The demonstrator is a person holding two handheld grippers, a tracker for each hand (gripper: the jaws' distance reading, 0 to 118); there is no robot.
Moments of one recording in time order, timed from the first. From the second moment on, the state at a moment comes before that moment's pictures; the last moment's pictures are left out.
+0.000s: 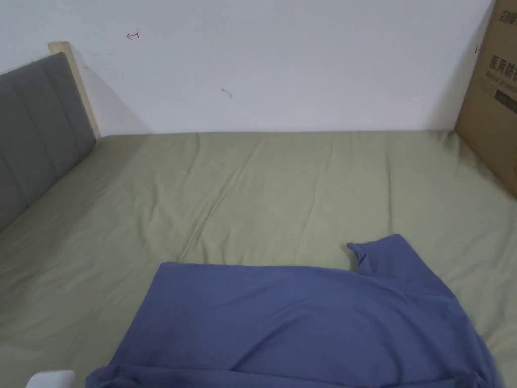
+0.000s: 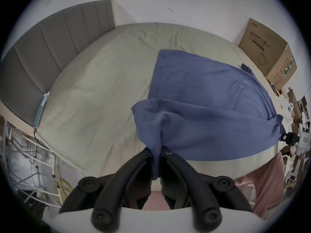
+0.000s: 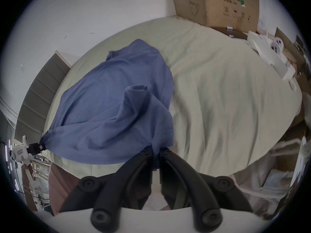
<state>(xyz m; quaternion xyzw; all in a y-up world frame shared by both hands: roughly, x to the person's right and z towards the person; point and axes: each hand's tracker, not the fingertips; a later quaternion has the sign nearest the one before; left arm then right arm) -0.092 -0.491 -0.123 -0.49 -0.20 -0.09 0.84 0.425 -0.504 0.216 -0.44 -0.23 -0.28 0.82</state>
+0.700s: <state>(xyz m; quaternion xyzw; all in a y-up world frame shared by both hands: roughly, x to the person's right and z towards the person) 0.015 -0.443 -0.174 -0.43 -0.22 -0.05 0.87 0.490 -0.476 0.103 -0.36 -0.24 -0.29 0.85</state>
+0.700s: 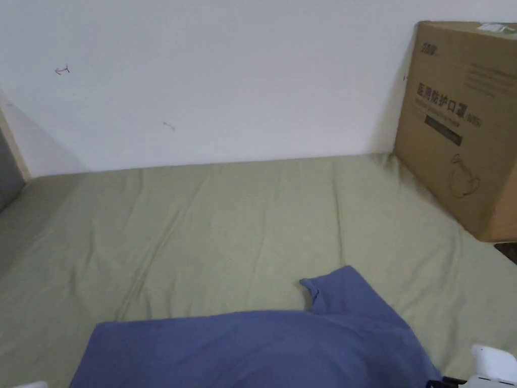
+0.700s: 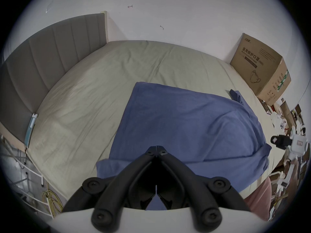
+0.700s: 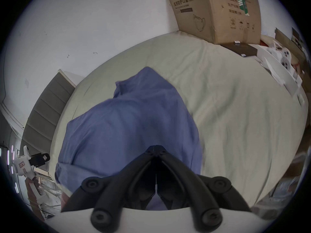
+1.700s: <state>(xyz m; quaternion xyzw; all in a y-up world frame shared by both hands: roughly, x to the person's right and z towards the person) 0.069 -0.487 -0.366 -0.46 -0.18 -0.03 0.87 0.598 -0.504 -0.068 -0.47 -0.25 -0.19 0.82</state>
